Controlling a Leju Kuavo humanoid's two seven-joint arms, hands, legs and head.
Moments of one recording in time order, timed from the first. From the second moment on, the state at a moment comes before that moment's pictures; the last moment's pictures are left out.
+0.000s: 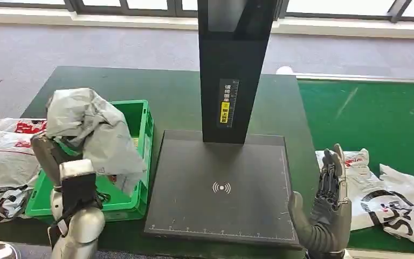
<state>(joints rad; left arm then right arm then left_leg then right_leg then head) -0.12 -0.07 -0.13 -1.72 -0.73 0.70 -0.42 0.28 0.11 0.13 -1.98 0.07 -0.04 -0.70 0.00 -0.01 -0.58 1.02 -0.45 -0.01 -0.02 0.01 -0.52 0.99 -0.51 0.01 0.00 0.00</state>
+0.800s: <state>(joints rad) -0.50 0.00 0.15 -0.93 -1.02 0.67 -0.10 0.22 0.15 0.08 -1.95 0.11 0.03 -0.70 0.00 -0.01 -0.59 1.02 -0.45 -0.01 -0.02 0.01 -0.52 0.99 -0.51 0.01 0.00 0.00</state>
